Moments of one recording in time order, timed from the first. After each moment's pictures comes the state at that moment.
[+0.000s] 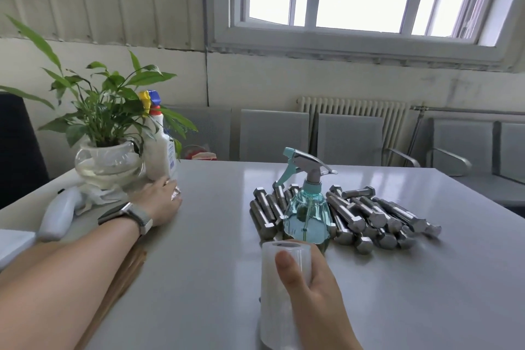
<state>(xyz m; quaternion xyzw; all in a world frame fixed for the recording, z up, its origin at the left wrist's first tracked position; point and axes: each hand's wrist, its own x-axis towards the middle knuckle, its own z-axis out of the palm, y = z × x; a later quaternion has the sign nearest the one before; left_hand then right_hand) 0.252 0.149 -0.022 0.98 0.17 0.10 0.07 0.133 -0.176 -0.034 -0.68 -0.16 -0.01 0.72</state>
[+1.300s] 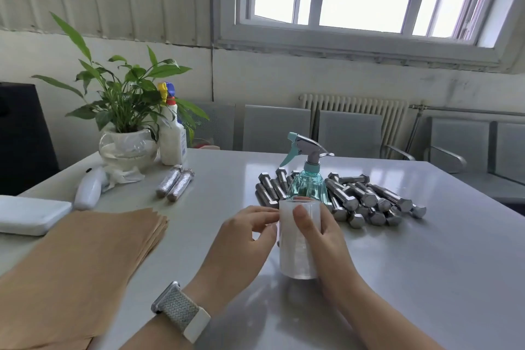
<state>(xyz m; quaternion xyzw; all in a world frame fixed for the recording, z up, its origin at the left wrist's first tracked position) 0.087 -0.045 -0.011 0.85 -0.07 0.24 0.47 0.136 -0.191 -0.024 -0.65 -0.17 -0.01 0.74</state>
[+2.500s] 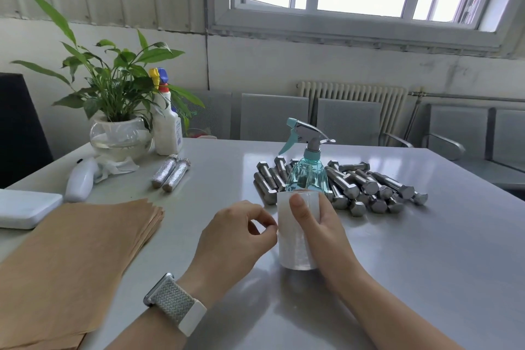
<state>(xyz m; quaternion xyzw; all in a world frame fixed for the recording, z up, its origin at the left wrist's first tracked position) 0.084 -0.041 -0.014 0.89 0.00 0.22 0.40 0.138 -0.191 -0.028 -0.68 -0.18 0.00 0.72</state>
